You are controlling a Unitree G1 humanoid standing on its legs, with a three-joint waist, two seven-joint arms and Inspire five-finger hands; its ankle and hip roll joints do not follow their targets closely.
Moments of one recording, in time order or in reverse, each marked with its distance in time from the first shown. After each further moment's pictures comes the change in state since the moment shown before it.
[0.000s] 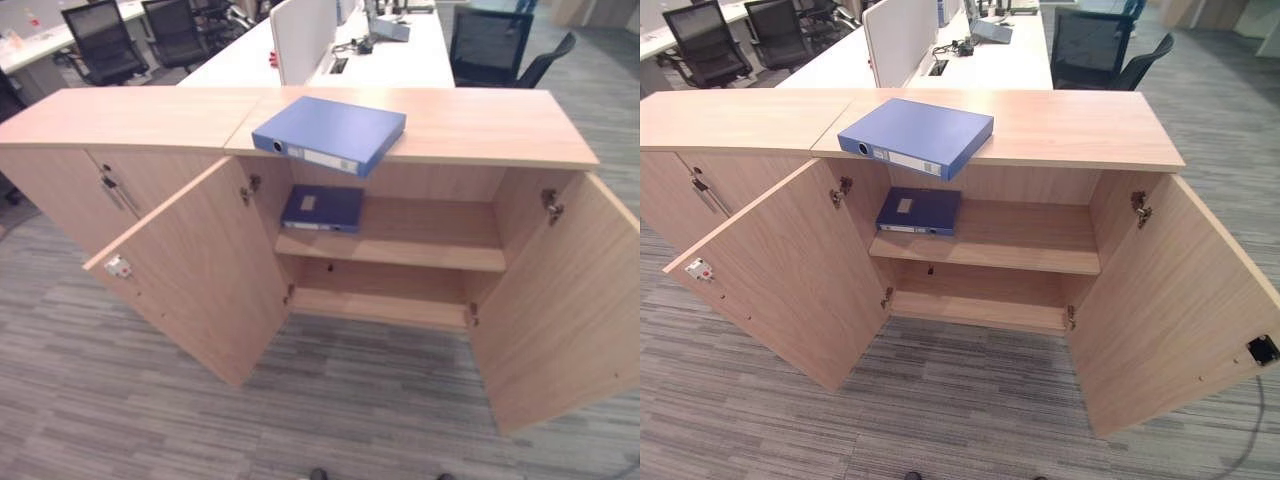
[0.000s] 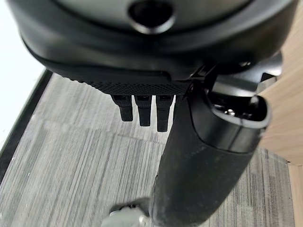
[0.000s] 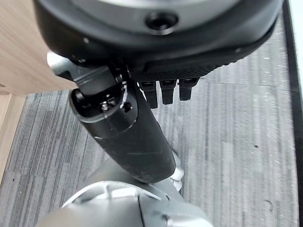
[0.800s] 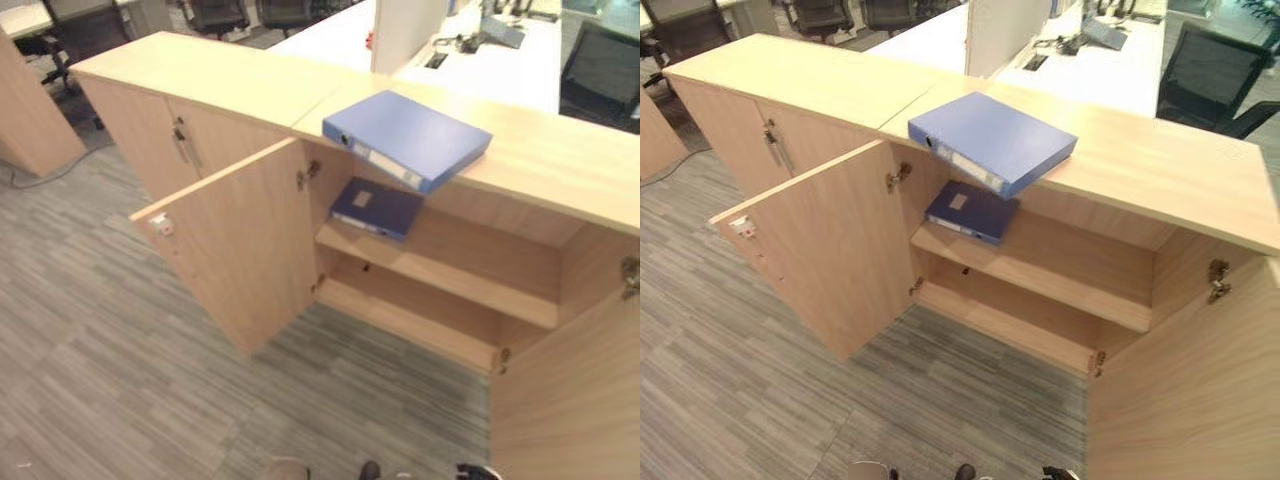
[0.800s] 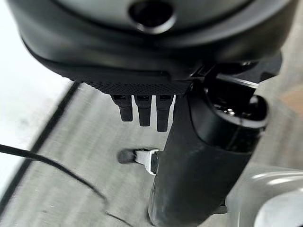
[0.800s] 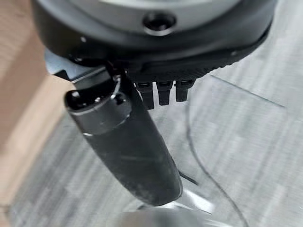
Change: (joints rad) left arm 0.019 -0.037 -0.059 0.027 0.020 0.016 -0.041; right arm -0.090 0.057 0.031 0.036 -0.018 -0.039 0.016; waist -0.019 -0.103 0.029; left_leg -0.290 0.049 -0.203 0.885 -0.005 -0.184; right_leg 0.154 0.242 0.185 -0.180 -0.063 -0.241
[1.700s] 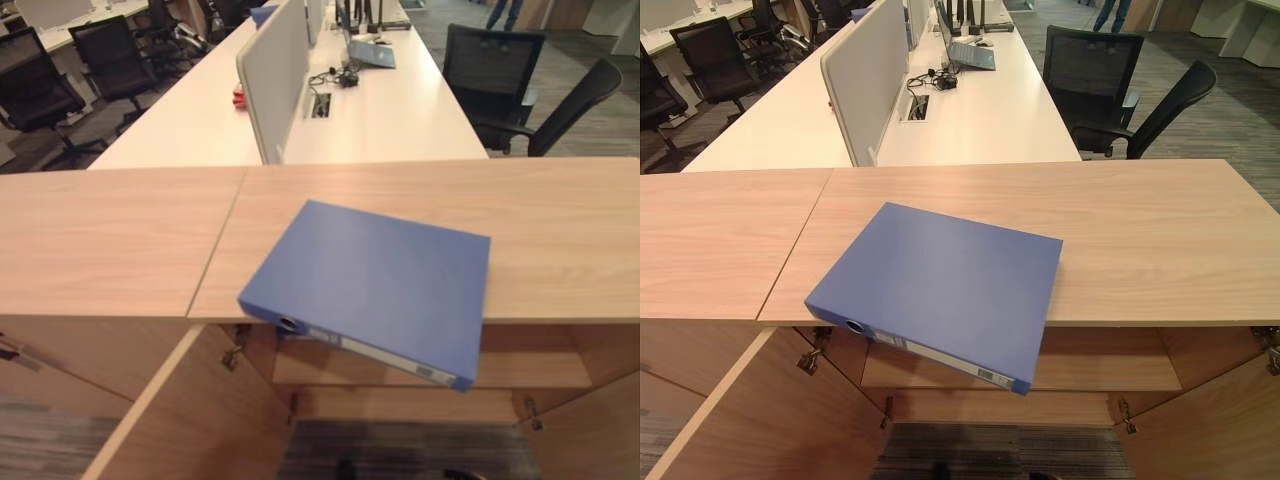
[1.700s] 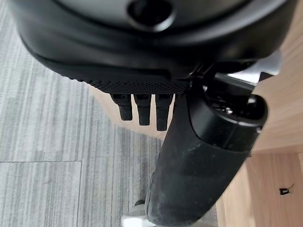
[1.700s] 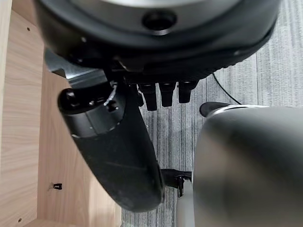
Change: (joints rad) left arm 0.013 -0.004 -0.022 -0.014 0.001 -0.014 -0.003; right arm 0.042 0.049 -0.039 -0.002 0.011 0.004 0.007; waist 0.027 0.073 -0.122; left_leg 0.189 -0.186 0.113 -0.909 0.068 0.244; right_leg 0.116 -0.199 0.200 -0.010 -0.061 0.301
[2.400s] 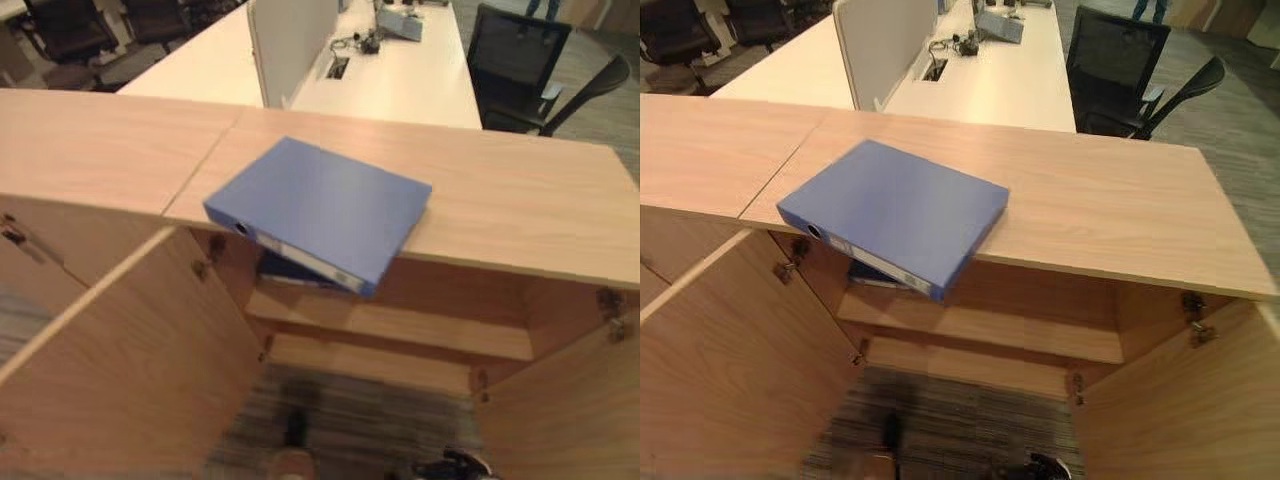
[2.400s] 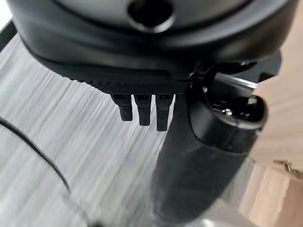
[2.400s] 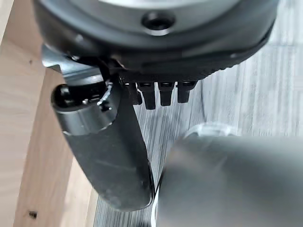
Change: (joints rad) left arm 0.030 -0.041 0.108 -0.038 -0.292 0.003 -0.014; right arm -0.020 -0.017 -0.005 -0.024 0.027 -0.027 -0.010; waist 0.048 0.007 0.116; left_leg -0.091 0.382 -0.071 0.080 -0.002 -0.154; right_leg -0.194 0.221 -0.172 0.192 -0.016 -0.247
